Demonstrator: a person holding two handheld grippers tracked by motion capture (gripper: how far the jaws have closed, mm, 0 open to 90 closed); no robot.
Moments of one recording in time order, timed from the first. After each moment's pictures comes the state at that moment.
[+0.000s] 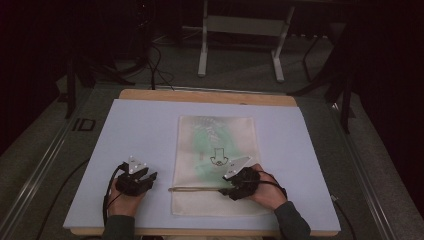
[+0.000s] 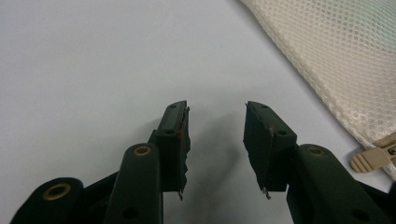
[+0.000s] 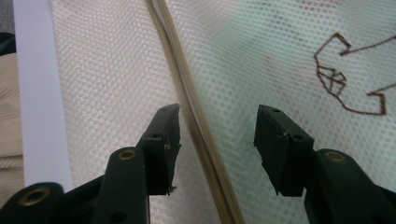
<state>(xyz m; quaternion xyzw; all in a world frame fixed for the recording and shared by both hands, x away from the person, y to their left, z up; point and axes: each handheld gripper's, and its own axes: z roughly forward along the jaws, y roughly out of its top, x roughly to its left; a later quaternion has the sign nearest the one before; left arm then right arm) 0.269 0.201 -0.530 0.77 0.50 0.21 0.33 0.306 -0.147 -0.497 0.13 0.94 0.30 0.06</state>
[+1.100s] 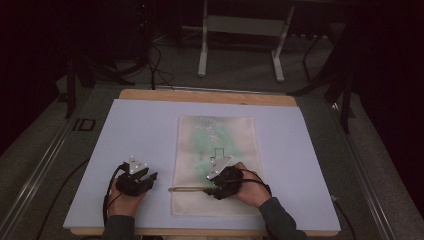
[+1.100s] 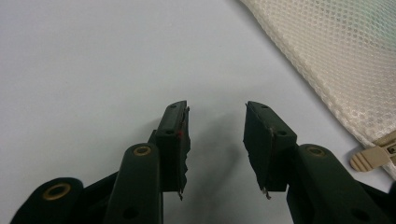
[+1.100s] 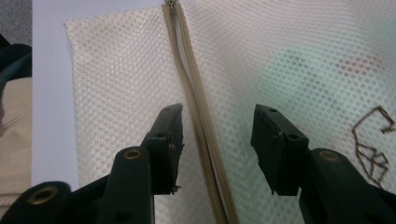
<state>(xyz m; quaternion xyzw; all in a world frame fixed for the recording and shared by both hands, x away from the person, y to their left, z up) 0.269 0.200 -0.530 0.77 0.50 0.21 0.32 0.305 -0.102 -0.496 0.09 0.95 0.30 0.05</state>
